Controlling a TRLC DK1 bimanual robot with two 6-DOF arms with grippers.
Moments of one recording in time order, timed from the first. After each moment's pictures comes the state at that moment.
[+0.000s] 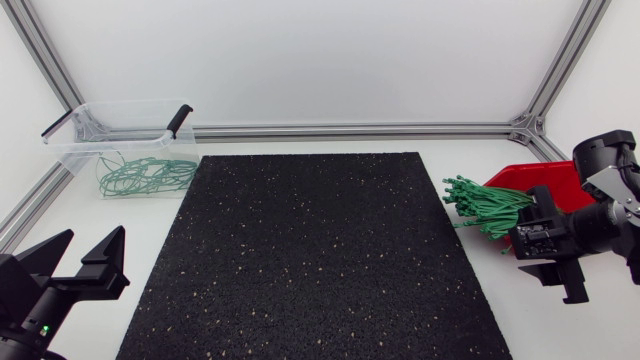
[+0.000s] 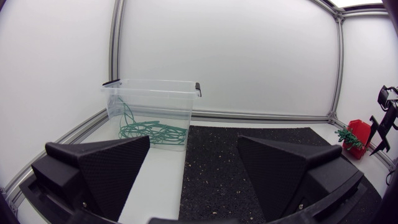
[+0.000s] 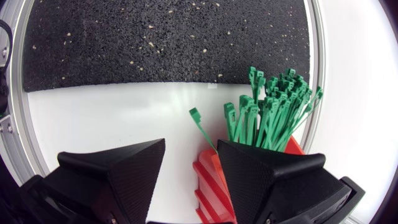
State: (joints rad) left arm -0.06 0.05 0.07 -0.15 -0.07 -0.08; right arm -0.20 1.26 0.69 -0.62 -0.01 -1.79
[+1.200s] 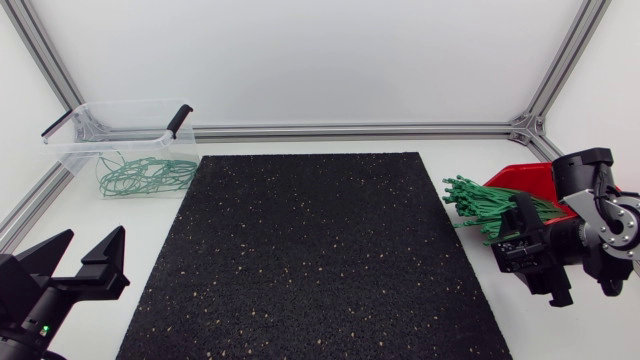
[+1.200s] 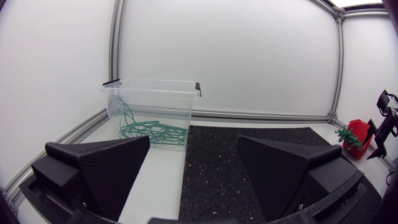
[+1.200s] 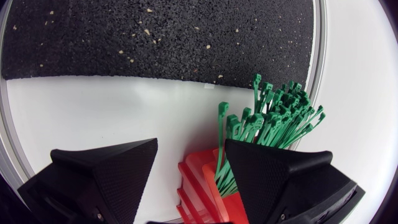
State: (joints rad) left arm -0.06 0.05 0.07 -0.15 -0.07 -0.08; right arm -0.11 1.26 0.57 -0.40 0.10 -1.84
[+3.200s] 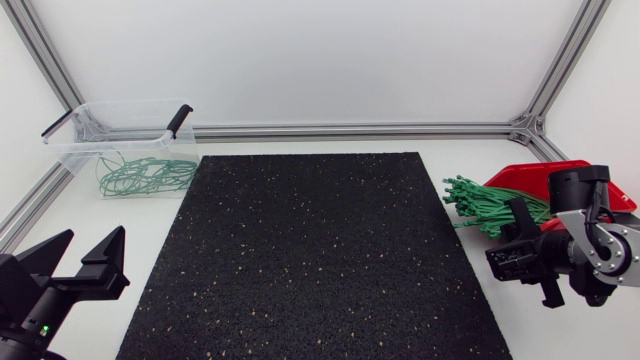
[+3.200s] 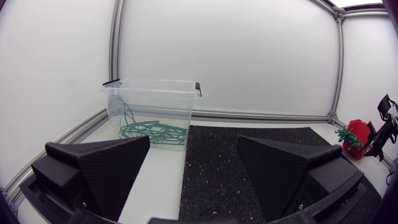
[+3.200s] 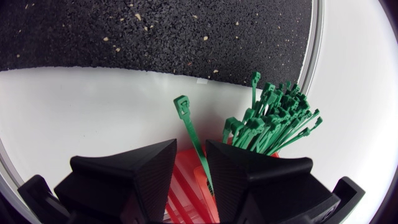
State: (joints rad) left arm -0.06 0.05 0.07 -0.15 -0.07 -0.08; right arm -0.10 1.25 0.46 -0.18 0.15 -1.89
